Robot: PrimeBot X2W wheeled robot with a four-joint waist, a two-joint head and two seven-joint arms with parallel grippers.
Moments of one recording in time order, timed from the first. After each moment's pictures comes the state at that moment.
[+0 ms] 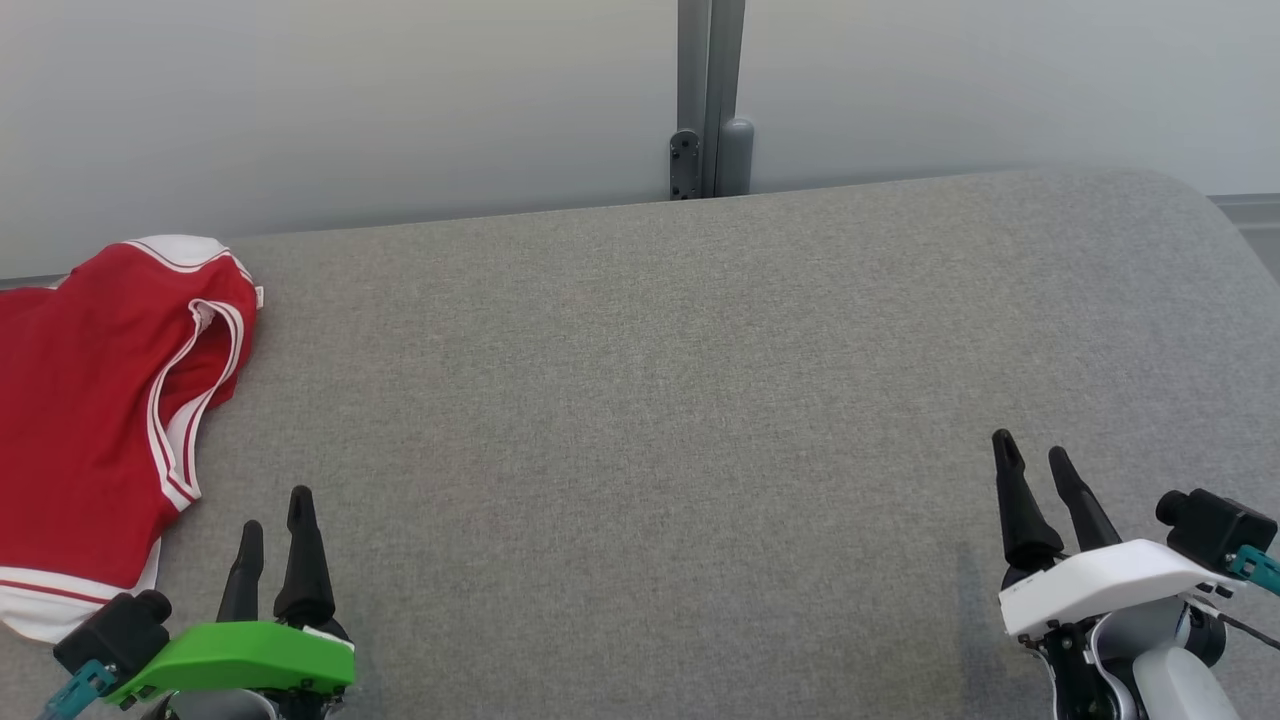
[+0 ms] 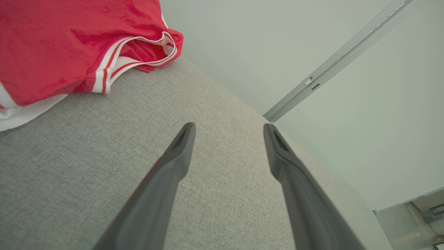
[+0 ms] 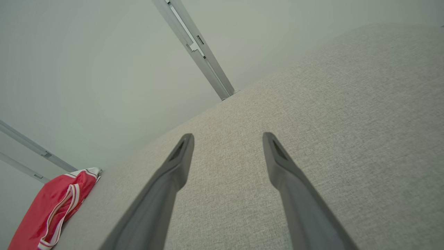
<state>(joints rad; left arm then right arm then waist) -0.03 0.04 0.05 0.24 -0.77 -0.09 -0.09 -0.06 -0.07 -0.02 0.20 0.61 0.13 -0.09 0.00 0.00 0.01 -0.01</state>
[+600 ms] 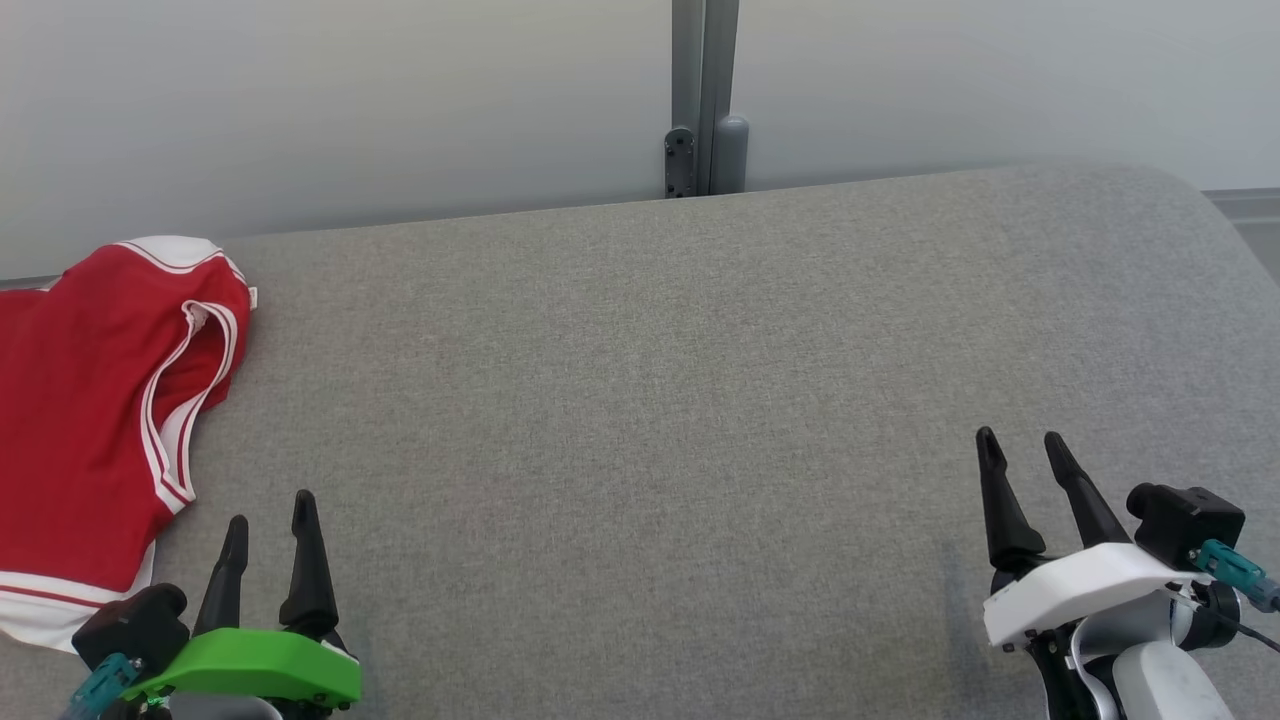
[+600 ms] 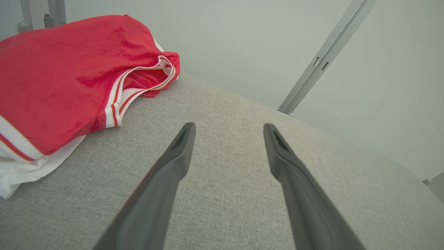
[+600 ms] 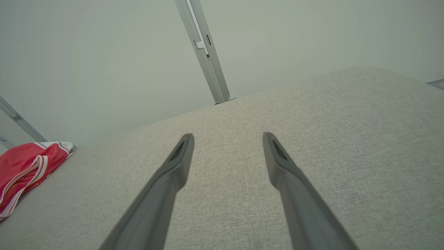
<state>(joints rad) -0.02 0.06 0.05 0.24 -0.53 -0.10 -0.14 -0.06 -0.09 0.00 0.20 0.39 0.13 -0.14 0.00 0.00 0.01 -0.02</state>
